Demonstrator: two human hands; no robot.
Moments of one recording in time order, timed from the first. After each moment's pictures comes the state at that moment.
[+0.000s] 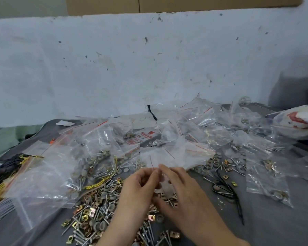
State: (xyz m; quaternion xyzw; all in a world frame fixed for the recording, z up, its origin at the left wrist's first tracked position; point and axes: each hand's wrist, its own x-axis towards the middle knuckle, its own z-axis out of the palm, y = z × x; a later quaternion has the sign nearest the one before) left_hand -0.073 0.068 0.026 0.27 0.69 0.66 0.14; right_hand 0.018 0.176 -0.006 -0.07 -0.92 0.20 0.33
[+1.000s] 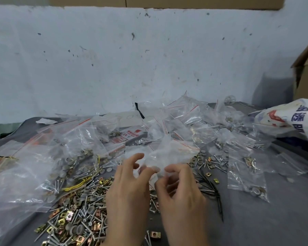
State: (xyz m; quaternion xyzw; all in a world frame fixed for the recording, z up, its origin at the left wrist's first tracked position) left_hand -0.047 0.086 0.019 0.41 0.78 0.35 -0.31; right_hand 0.025 0.152 0.006 -0.25 -0.75 0.20 0.58
